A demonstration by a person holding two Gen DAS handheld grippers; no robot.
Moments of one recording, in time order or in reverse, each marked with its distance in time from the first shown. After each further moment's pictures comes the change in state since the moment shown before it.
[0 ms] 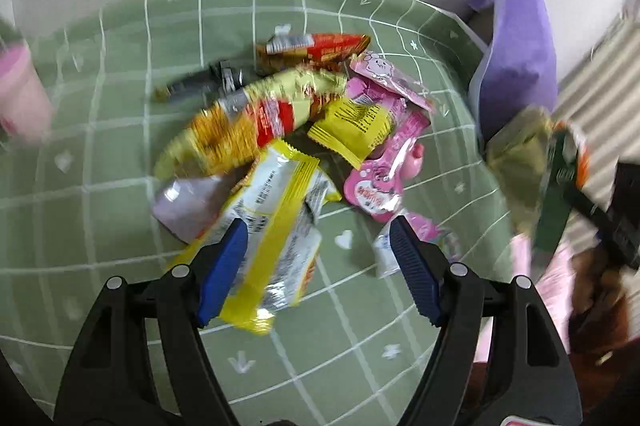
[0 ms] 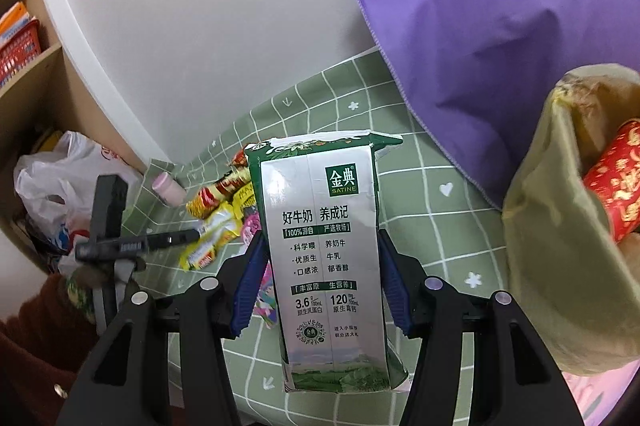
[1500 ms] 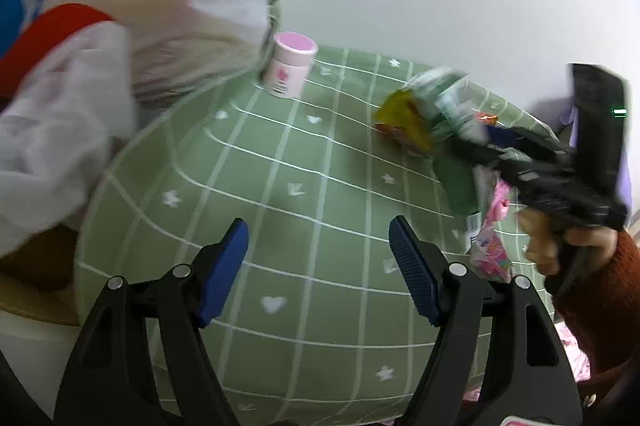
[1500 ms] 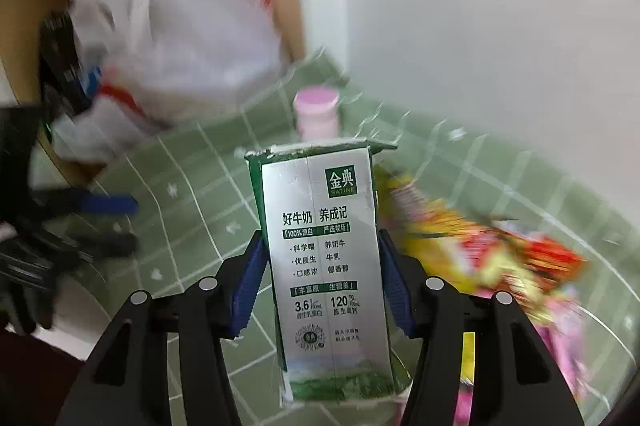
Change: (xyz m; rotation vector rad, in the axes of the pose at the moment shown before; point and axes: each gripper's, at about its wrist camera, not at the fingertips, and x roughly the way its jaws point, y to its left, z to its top) left arm -0.116 0.034 -0.098 -0.408 -0.271 0.341; right arm 0.169 0.204 0.038 -0.708 0.191 0.307
